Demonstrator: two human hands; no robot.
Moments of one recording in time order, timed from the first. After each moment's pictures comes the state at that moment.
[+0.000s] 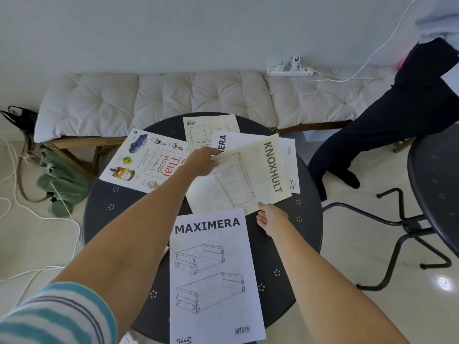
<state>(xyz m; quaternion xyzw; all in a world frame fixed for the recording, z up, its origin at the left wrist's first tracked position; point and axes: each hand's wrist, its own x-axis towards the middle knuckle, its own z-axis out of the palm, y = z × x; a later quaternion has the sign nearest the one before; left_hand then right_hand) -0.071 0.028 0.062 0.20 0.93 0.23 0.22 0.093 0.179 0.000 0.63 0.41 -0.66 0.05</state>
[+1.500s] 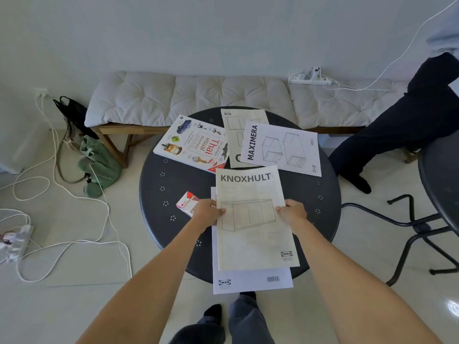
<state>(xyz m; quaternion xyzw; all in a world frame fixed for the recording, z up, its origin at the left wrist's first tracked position) 0.106 -0.115 0.007 -0.15 0.78 0.49 0.35 0.176 0.115 0.005 0.45 0.75 -0.48 0.07</state>
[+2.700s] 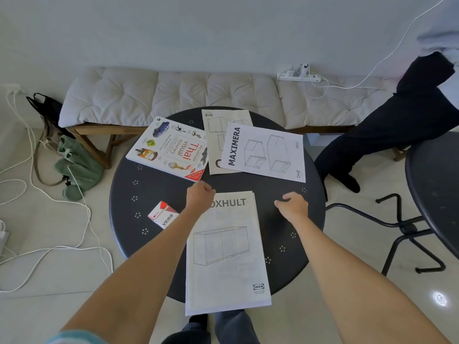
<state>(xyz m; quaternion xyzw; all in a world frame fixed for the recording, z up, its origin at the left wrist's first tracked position) 0.047 -0.047 0.001 -0.05 0.90 0.38 0.21 0.146 0.188 0.010 0.43 0.83 -0.36 0.08</state>
